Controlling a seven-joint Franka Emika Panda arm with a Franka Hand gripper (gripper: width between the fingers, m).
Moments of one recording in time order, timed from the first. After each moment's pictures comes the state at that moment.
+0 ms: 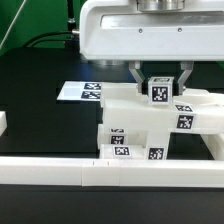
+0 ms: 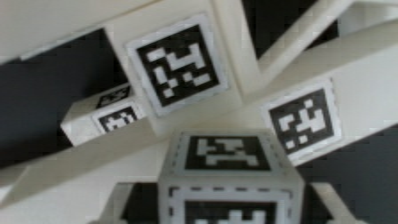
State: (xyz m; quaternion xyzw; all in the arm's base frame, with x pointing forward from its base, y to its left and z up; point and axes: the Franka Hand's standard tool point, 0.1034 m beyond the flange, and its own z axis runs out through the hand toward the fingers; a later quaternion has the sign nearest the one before) arm 0.645 0.038 0.118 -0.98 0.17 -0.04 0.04
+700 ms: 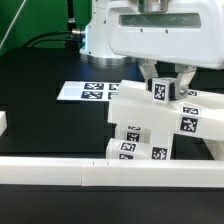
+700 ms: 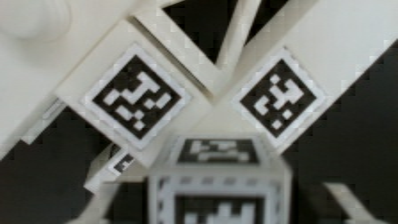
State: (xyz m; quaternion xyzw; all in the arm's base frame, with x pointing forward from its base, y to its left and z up) arm 0.643 0.045 0.117 -0.88 0.48 -0.02 0.07
